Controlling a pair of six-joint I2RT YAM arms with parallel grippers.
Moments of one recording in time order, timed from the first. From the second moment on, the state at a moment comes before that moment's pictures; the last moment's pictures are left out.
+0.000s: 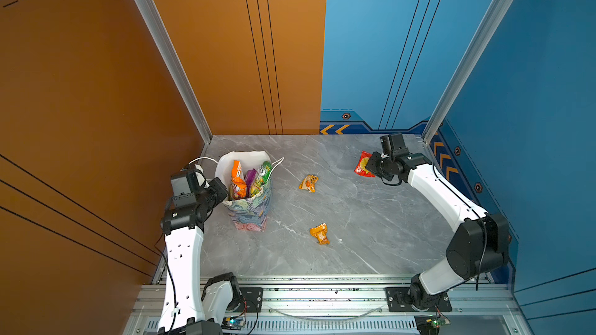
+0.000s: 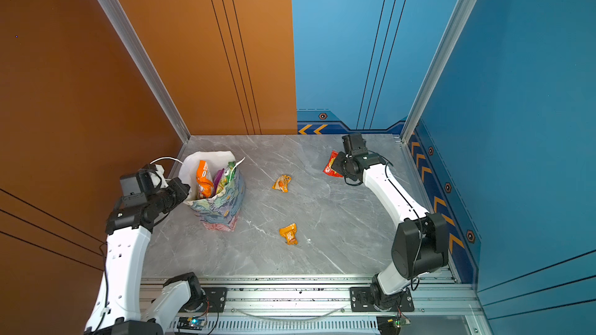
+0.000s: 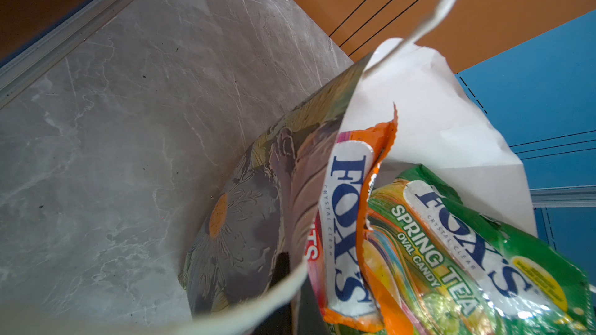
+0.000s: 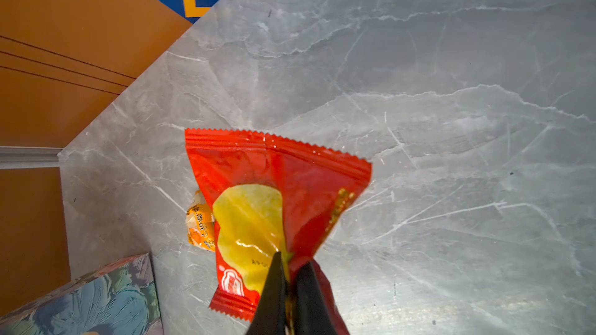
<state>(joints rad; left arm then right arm) 0.30 0.94 0.96 -0.72 0.32 -0.49 0.28 1.58 1.40 -0.70 0.00 0.76</state>
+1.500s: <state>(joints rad) 0.27 0.92 0.95 -0.68 0.39 -0.49 1.00 1.91 2.27 -0.85 0.15 0.63</state>
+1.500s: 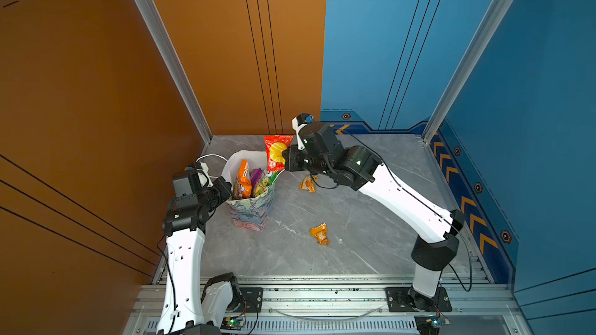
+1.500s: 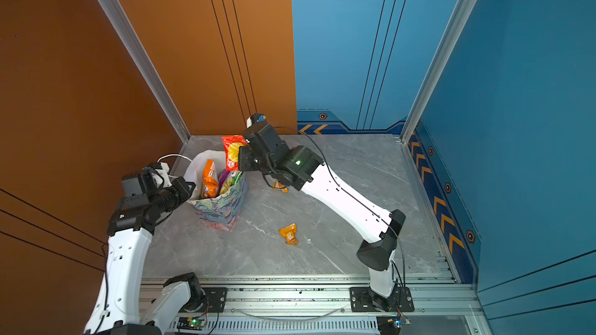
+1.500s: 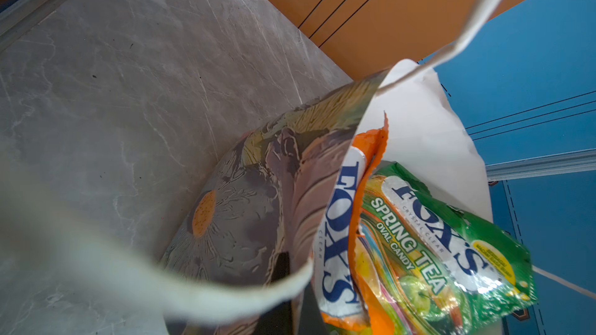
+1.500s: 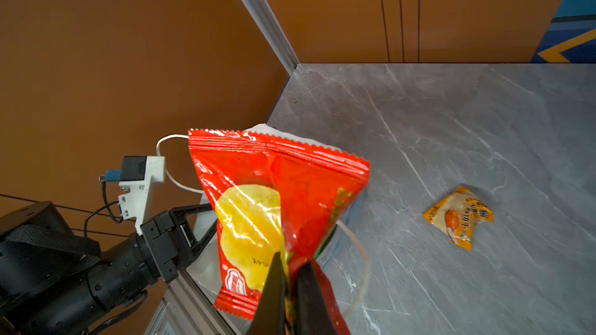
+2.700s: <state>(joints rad) 0.26 0.90 0.91 -0.61 0.46 -0.49 1.05 2.32 2.55 -0.95 0.25 0.39</state>
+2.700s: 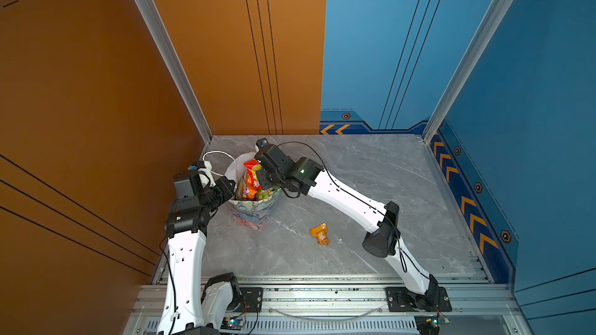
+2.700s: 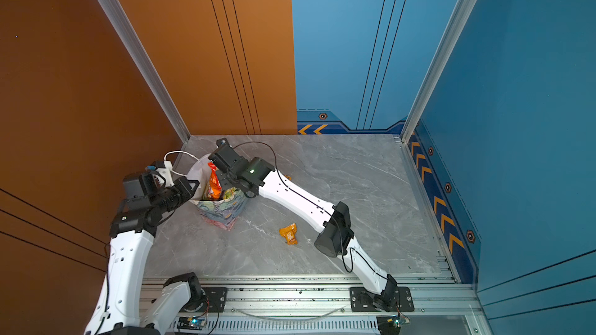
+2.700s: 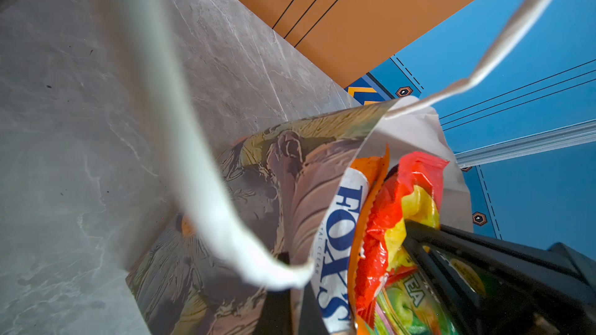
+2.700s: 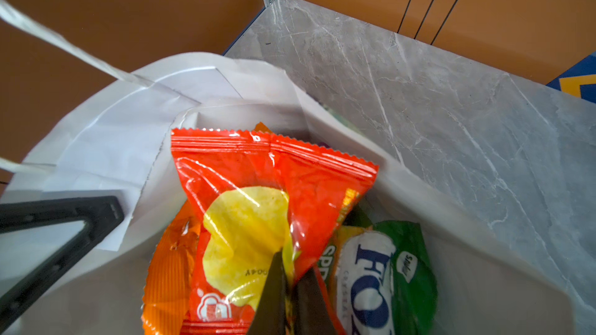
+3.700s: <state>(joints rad) 0.24 0.89 0.90 -0.59 0.46 -0.49 0.99 2.29 2.55 -0.95 0.15 0.50</state>
